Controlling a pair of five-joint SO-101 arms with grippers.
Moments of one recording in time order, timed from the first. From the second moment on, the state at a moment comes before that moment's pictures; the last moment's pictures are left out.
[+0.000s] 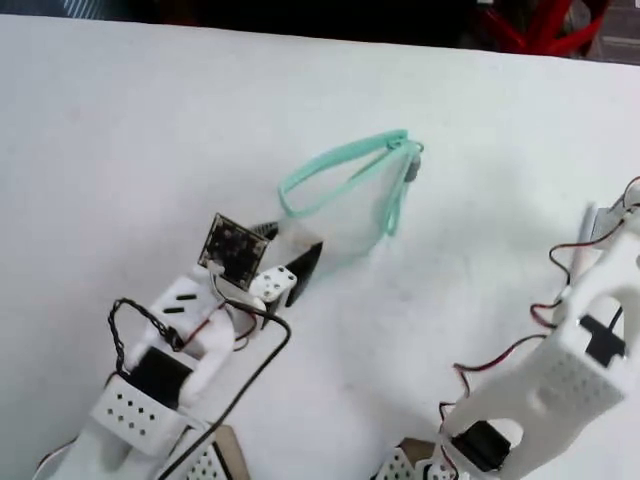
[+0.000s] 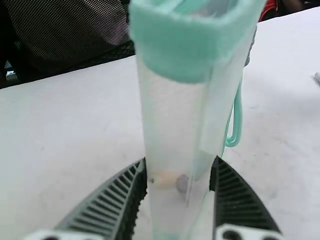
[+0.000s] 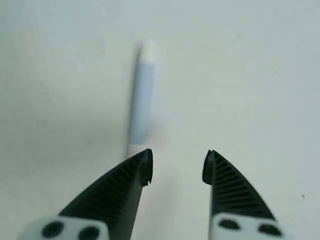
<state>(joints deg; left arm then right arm) 23.9 -73.1 77.5 28.6 -2.0 38.7 29.4 -16.4 62.0 26.6</state>
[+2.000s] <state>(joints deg) 23.9 -73.1 77.5 28.6 -2.2 34.4 71.3 -76.3 86.9 22.3</state>
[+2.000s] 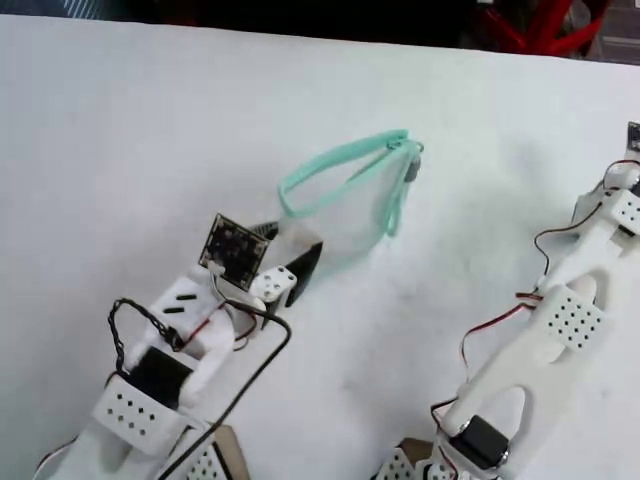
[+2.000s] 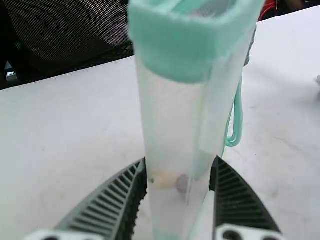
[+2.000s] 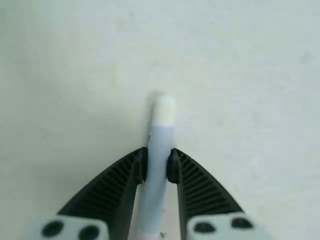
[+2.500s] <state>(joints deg) 23.9 -73.1 77.5 28.6 -2.2 30.8 60.3 -78.9 98.5 22.0</state>
